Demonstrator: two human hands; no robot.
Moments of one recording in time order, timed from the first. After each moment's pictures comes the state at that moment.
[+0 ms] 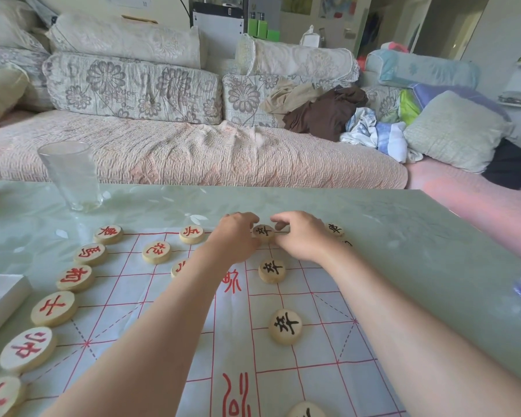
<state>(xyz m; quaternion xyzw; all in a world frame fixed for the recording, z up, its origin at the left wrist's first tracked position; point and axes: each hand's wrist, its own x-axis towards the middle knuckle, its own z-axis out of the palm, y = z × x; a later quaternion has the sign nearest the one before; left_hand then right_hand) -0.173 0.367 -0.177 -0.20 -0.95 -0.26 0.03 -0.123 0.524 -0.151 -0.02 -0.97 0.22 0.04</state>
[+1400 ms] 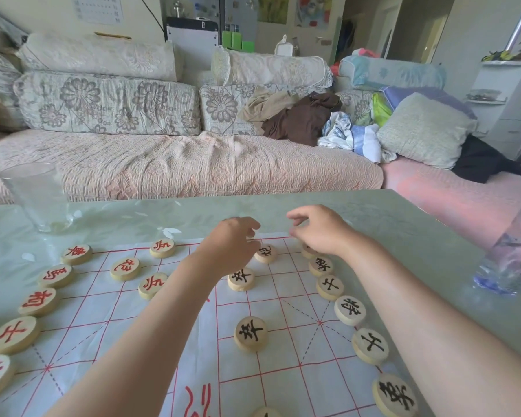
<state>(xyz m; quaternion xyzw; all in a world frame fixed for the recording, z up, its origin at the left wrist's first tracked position) -0.138 0.405 -0.146 -0.24 -0.92 -0.31 0.02 -0.104 0.608 -0.127 -0.06 -0.95 0.29 0.06</state>
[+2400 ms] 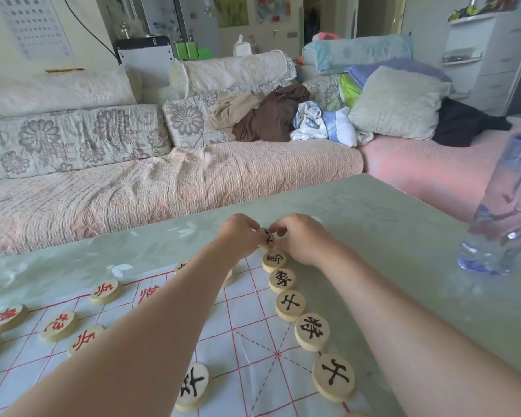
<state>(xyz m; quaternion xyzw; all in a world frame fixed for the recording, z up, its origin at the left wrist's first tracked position) -0.181 0.536 -0.147 -0.10 -0.90 -0.42 -0.09 -0.127 0.676 -0.167 -0.04 -0.96 0.25 0.10</state>
